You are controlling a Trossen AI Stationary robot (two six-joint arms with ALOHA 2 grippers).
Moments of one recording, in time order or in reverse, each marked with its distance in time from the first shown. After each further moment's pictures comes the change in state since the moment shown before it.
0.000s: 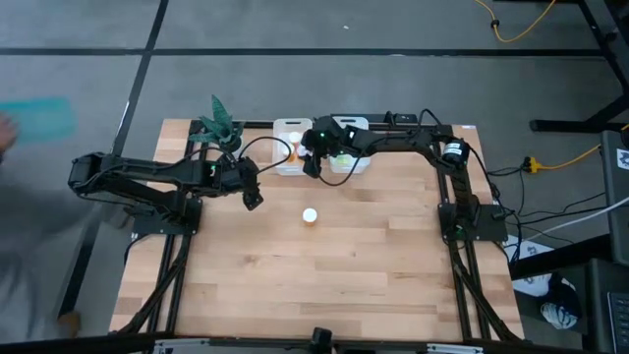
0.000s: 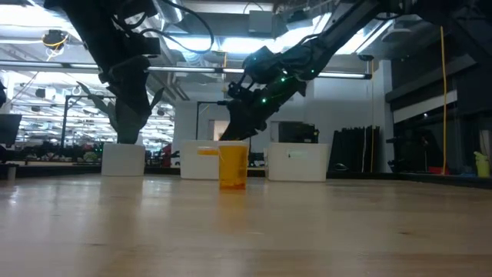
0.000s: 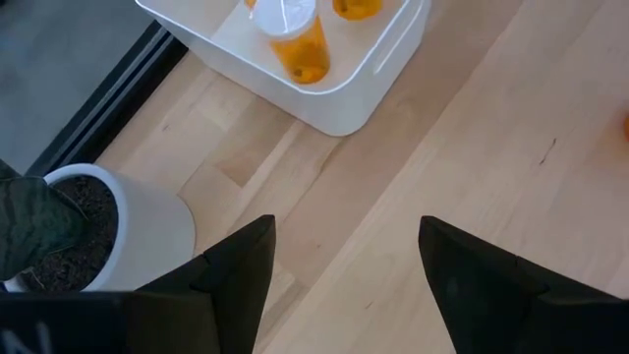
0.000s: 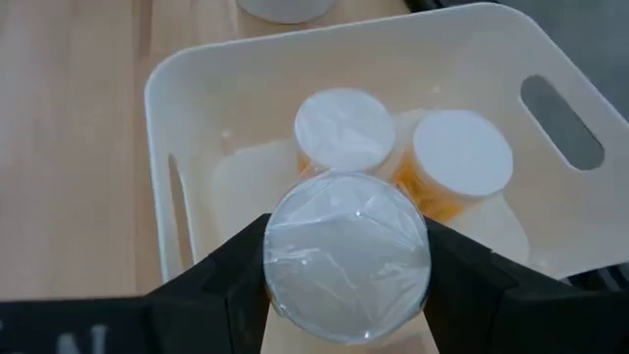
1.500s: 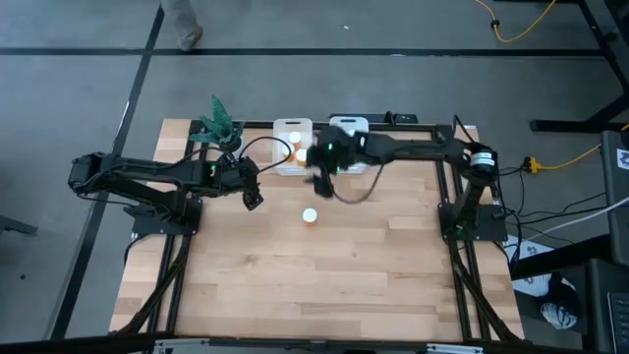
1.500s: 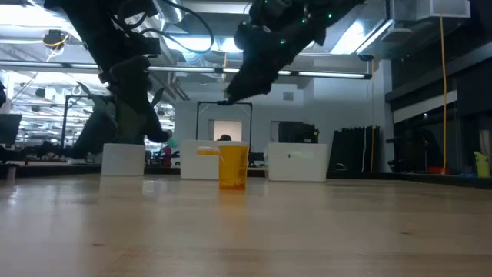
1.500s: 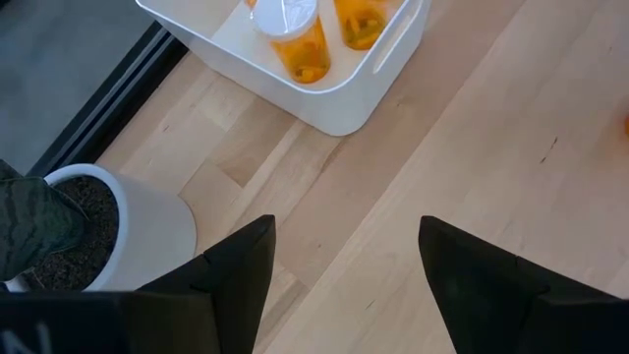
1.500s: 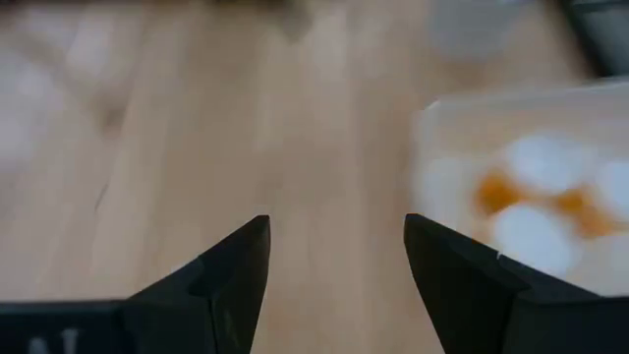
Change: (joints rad) left arm 0.000 0.000 0.000 -0.001 -0.001 0.003; right arm 0.153 -0.242 0.001 -0.304 -0.133 0.038
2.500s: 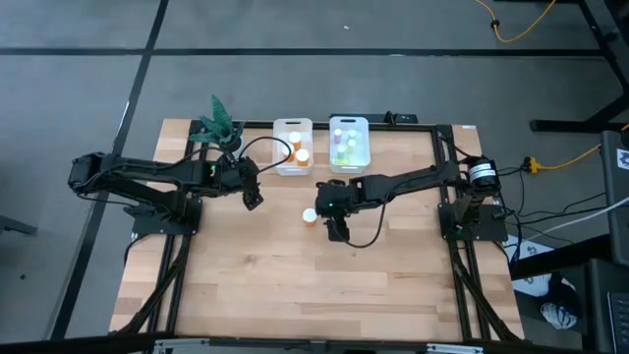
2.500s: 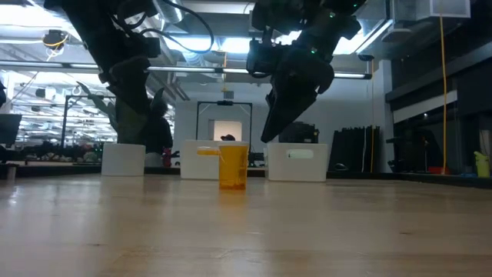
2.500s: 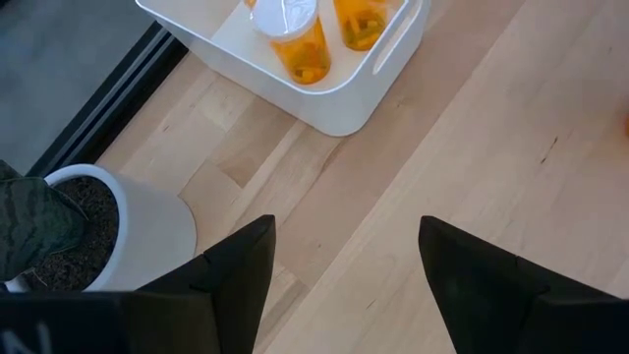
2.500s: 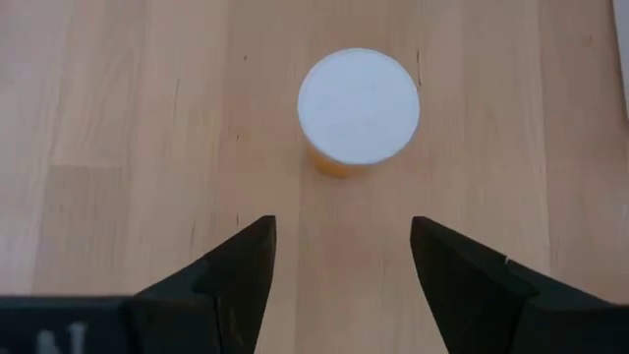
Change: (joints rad) left arm 0.000 0.000 0.000 0.001 0.000 0.000; right arm 0.286 0.002 -0.168 -0.138 0.232 0.108
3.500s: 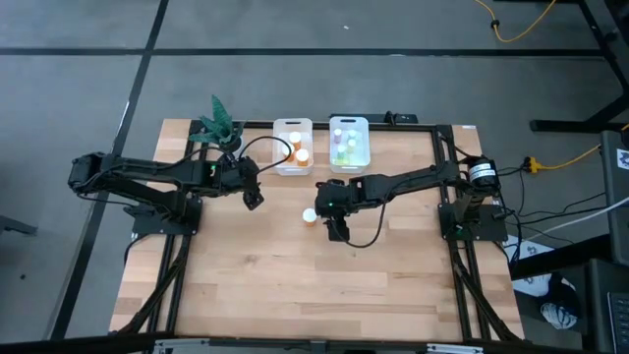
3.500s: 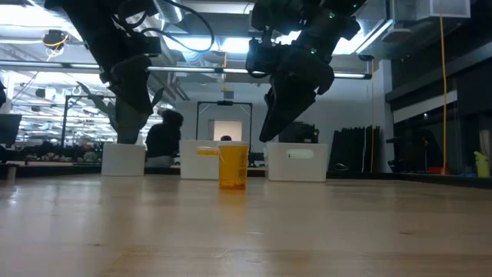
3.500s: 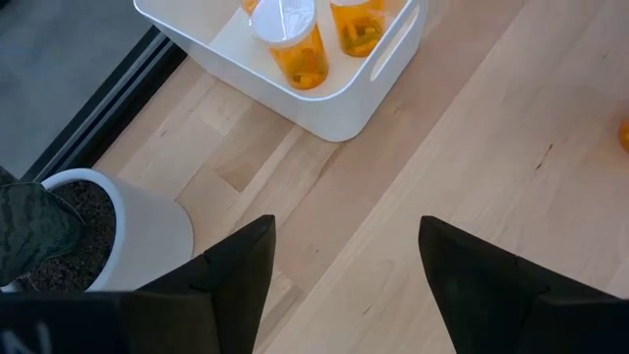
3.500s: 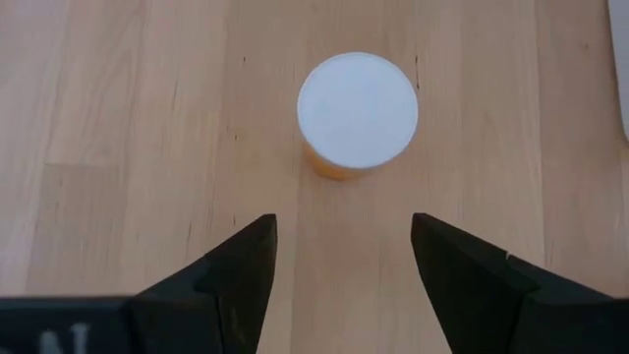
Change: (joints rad) left arm 0.000 0.000 0.000 0.013 0.000 0.000; right arm 0.000 0.002 0.000 0.010 0.000 -0.032
